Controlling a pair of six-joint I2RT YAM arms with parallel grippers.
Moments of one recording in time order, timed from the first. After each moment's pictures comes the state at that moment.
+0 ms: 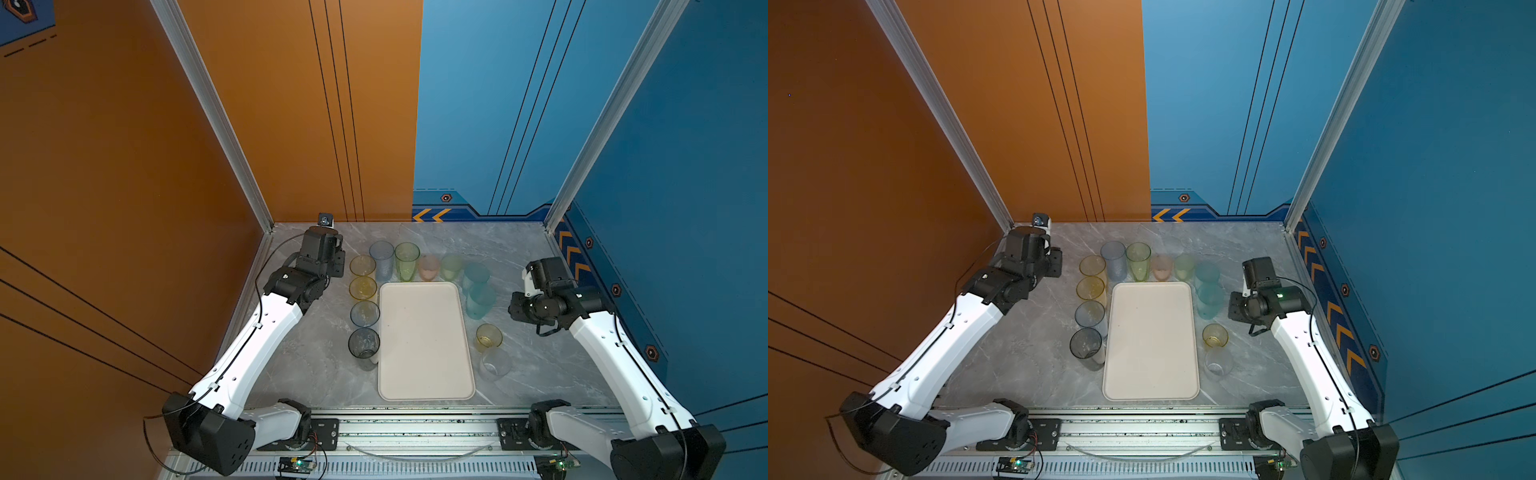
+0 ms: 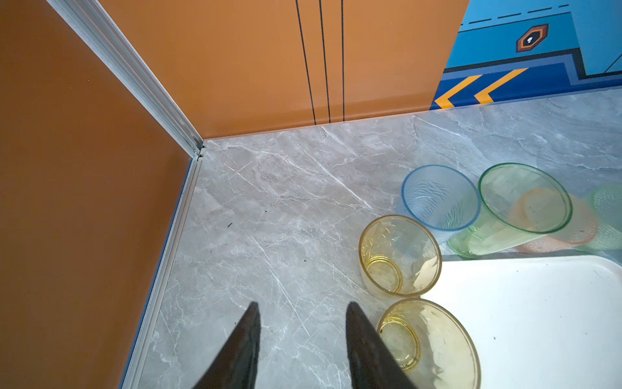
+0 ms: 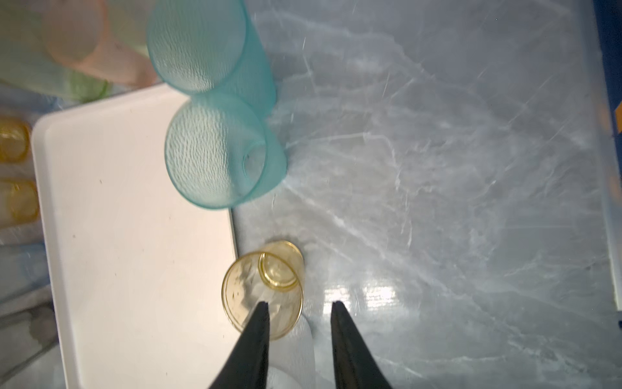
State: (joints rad) left arm -0.36 1.25 1.29 -0.65 -0.41 -0.10; right arm 0.17 1.12 1.06 -1.08 -0.01 0.34
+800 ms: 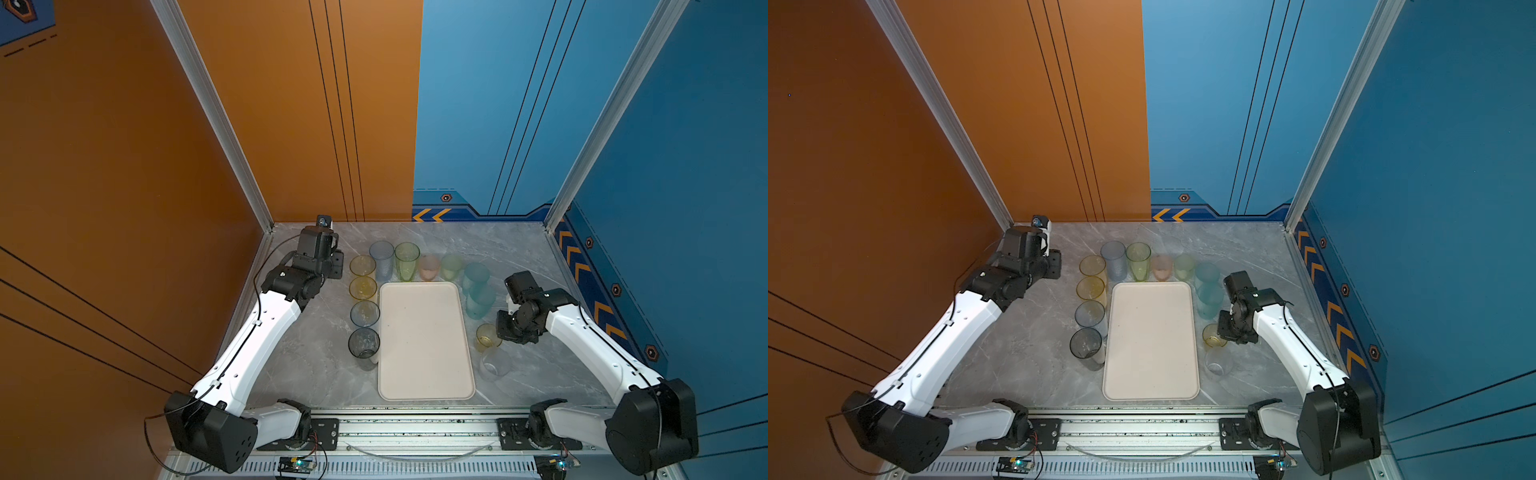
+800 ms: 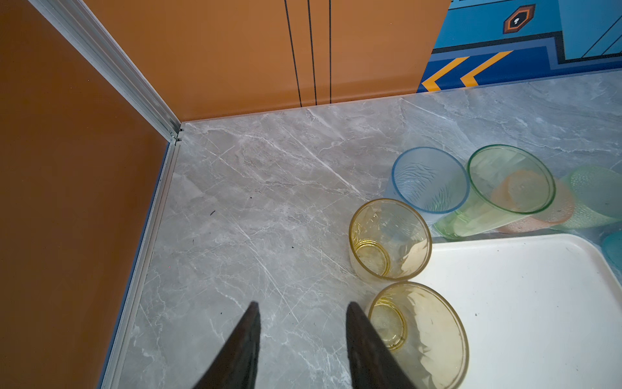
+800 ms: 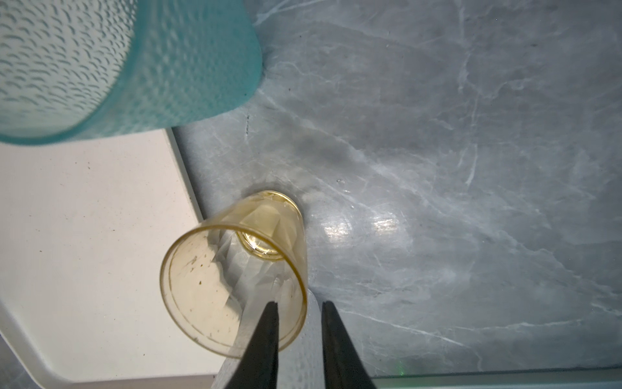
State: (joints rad) left arm -0.31 1.26 1.29 -0.68 -0.30 -0.11; right arm 0.23 1.25 0.92 -1.04 -0.04 0.45
